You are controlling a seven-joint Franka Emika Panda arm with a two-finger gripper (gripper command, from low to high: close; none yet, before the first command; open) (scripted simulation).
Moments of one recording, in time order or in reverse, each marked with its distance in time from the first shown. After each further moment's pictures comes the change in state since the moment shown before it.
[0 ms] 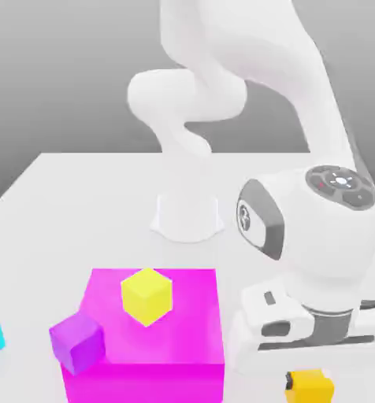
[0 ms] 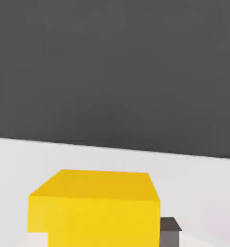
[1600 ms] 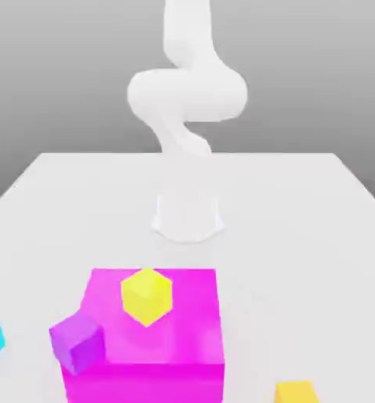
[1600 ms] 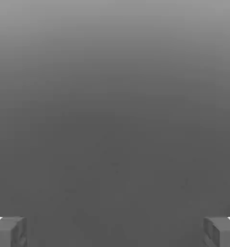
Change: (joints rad) arm -0.068 -1.146 -0.161 -0.128 0.151 -0.224 -0.229
